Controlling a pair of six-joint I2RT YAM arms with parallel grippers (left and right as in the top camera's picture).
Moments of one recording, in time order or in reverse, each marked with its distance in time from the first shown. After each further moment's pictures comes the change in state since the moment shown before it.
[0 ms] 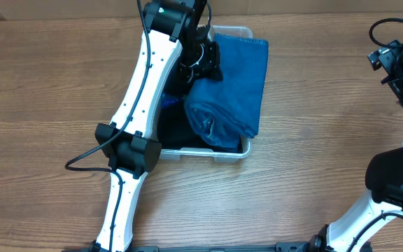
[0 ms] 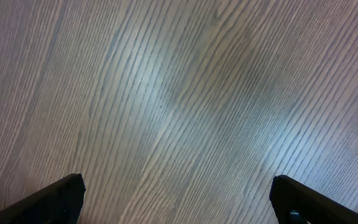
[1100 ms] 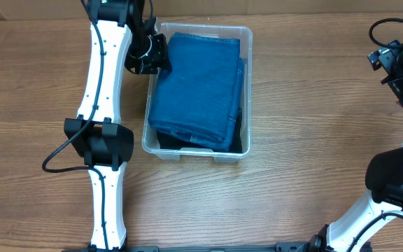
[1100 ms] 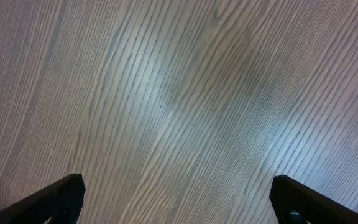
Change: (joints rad) left arm 0.244 0.000 -0.060 -0.009 -0.125 0.155; right arm 0.000 0.000 0.000 0.000 0.000 0.000
